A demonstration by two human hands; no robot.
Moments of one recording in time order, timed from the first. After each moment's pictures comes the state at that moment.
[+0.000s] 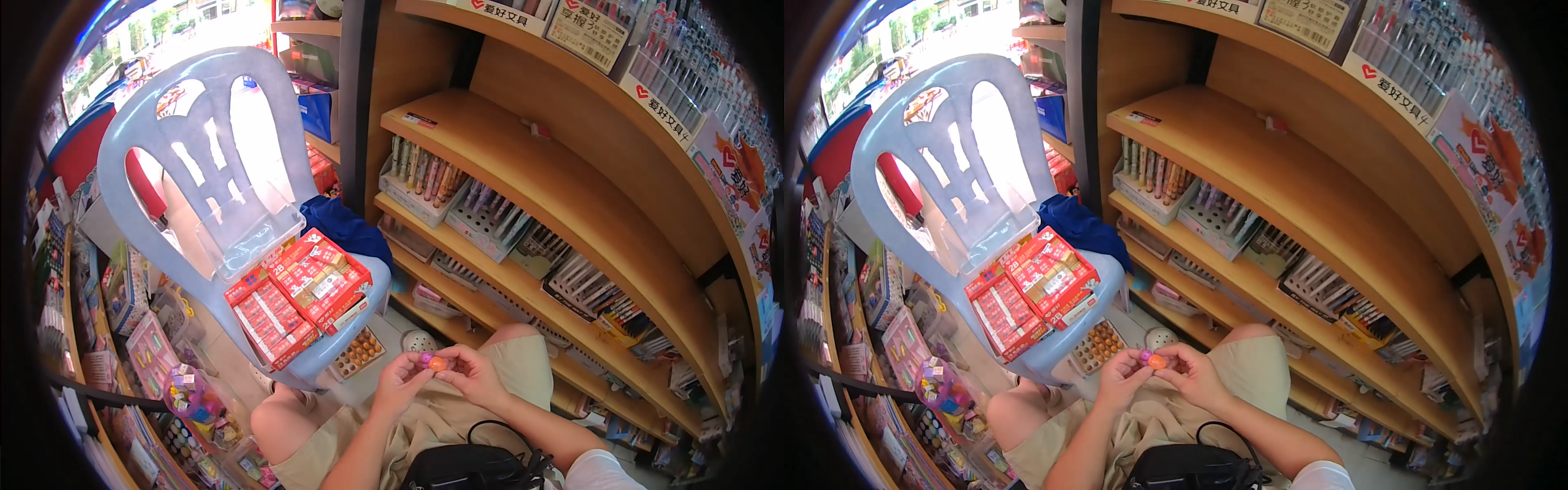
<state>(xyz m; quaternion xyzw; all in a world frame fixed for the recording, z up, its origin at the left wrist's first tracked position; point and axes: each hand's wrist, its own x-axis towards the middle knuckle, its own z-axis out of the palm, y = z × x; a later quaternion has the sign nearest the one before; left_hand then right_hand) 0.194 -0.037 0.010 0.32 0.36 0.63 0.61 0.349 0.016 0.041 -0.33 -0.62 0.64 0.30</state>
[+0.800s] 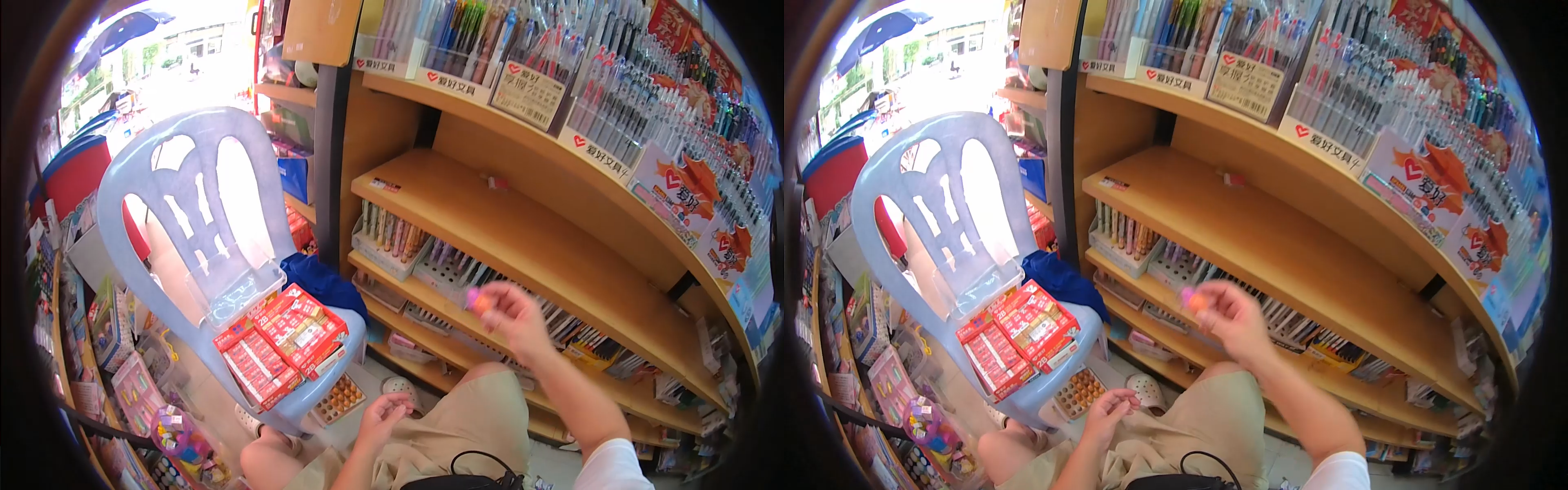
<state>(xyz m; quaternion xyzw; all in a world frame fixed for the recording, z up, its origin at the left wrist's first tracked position) 0.195 -0.039 0.007 0.32 0.38 0.60 0.63 0.380 0.098 0.197 -0.36 -0.63 0.54 0.43</state>
